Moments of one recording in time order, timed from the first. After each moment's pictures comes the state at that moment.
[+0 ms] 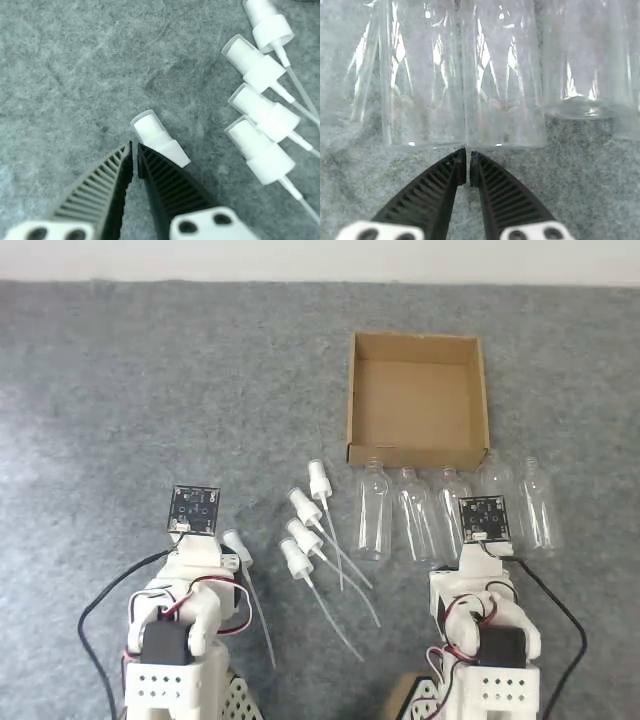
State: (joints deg) left arm -3.3 -103.2 97.7 72.7 4.1; right arm -1.0 -103.3 95.1 74.8 4.4
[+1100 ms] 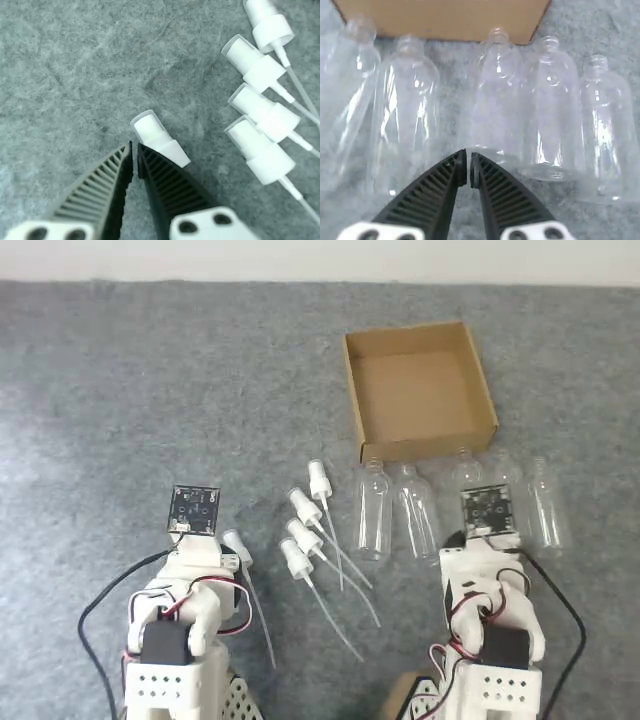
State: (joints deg) left arm -3.3 -103.2 97.7 72.7 4.1; right arm 2.7 -103.3 95.1 60.8 16.0
